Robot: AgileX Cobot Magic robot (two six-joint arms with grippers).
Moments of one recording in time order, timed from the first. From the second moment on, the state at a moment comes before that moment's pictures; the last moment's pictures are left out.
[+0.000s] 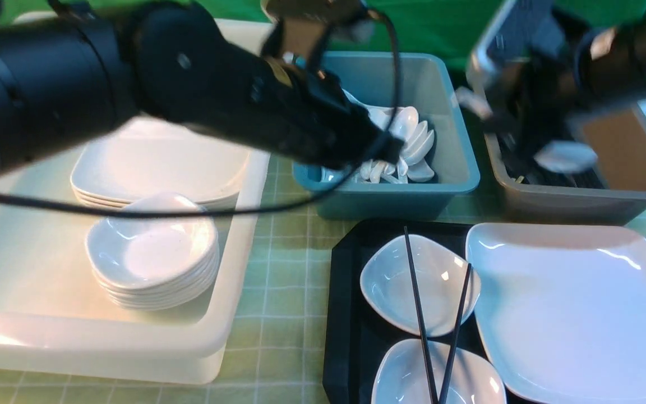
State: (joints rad) right arm 0.33 1.67 -1.49 0.38 0.64 -0.89; left arm -0.58 1.58 -1.36 -0.30 0.49 0.16
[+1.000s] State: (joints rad) right arm 0.35 1.63 -1.68 0.11 1.20 -0.21; left arm -0.58 1.55 -1.37 -0.25 0.74 0.16
